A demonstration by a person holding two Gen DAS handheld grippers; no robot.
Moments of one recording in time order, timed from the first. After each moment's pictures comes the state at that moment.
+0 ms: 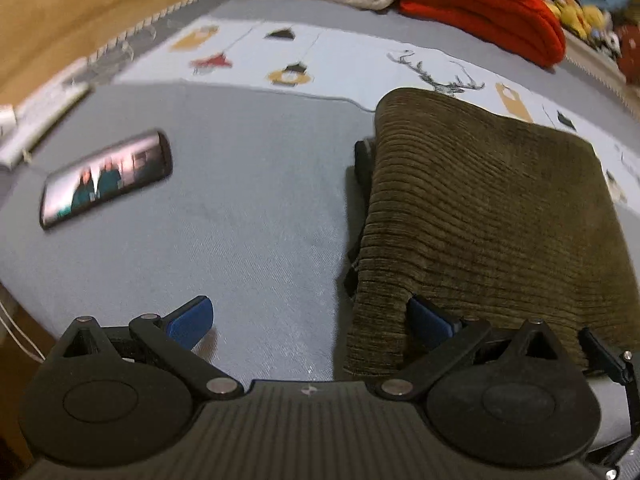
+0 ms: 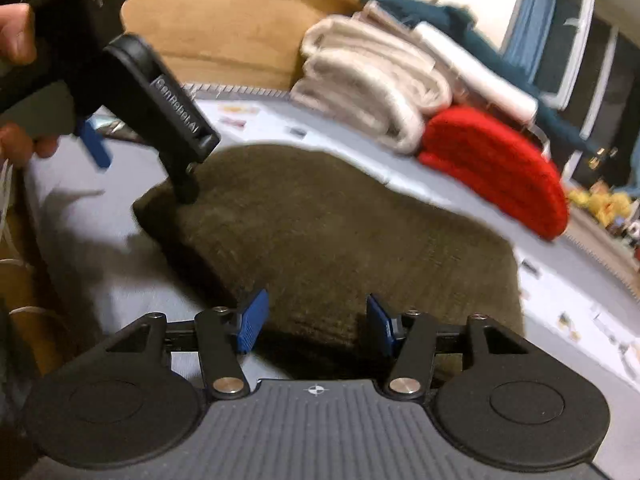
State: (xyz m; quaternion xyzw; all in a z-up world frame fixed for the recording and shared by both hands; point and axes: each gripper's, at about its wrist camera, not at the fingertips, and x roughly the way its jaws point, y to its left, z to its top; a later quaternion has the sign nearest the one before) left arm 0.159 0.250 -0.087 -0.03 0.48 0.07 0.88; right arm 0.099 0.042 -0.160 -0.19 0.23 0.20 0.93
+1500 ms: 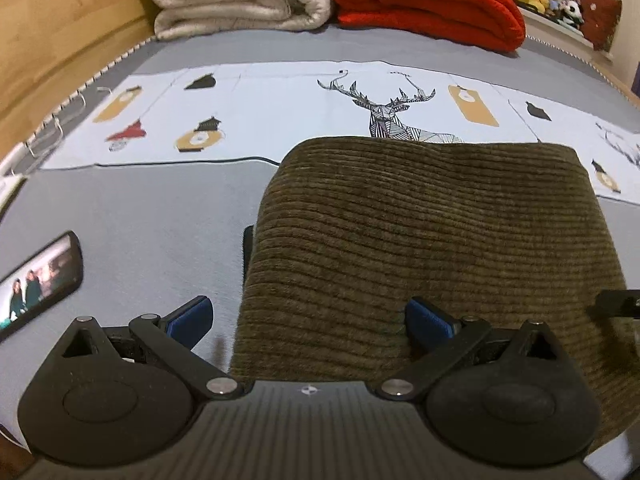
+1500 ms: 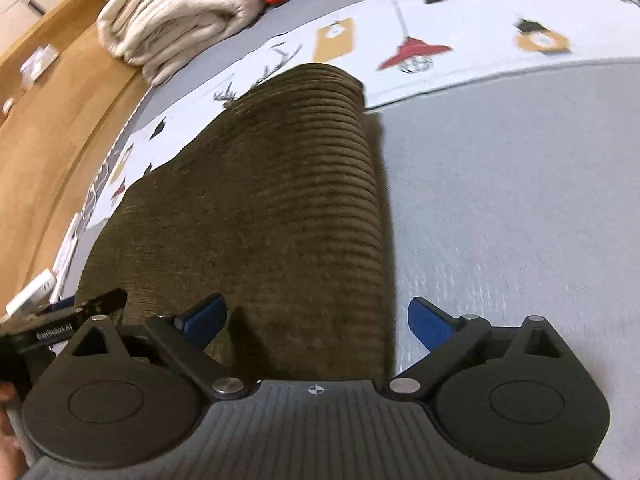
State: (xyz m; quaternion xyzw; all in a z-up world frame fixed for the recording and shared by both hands) left arm 0.242 0.193 -0.102 0.03 0.45 0.03 0.89; right arm 0.284 -0.152 -0.158 0.23 0.46 0.17 0.84
